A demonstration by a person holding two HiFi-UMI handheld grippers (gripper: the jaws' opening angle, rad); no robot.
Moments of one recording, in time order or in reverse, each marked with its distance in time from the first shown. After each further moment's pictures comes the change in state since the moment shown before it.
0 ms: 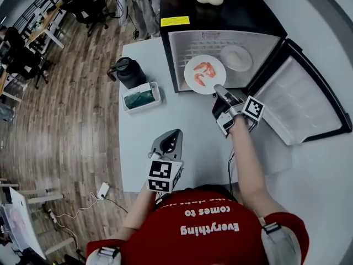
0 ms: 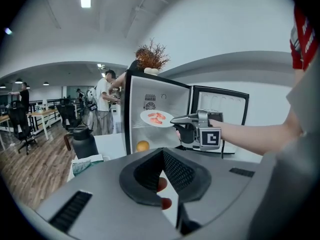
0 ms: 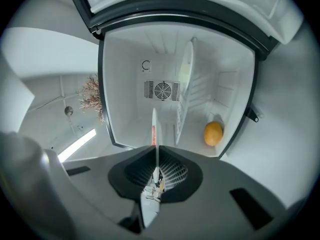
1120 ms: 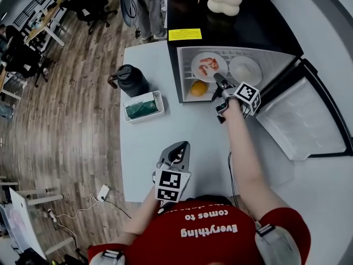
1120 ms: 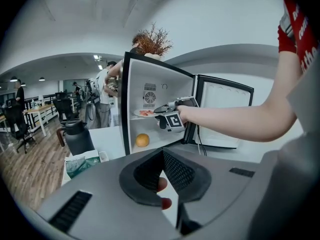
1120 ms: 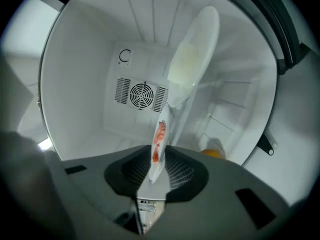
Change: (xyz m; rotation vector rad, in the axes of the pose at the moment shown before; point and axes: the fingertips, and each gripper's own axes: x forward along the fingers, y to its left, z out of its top) left arm 0.041 0.015 -0.013 0.008 0.082 -0.025; right arm 0.102 -0.060 0.065 -0.059 -0.090 -0.266
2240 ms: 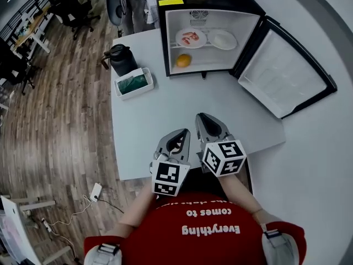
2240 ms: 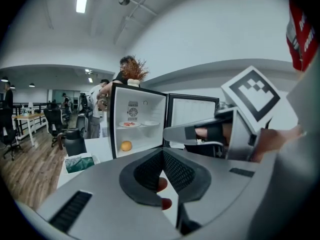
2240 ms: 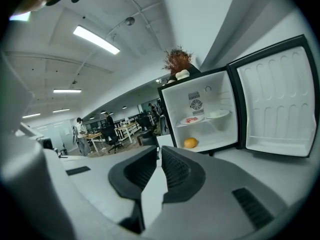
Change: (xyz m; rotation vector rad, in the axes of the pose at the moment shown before) left arm -0.131 -0.092 -0.033 0.070 -0.173 -0.116; right arm -0.292 0.087 -0.242 -1.039 0.007 -0.127
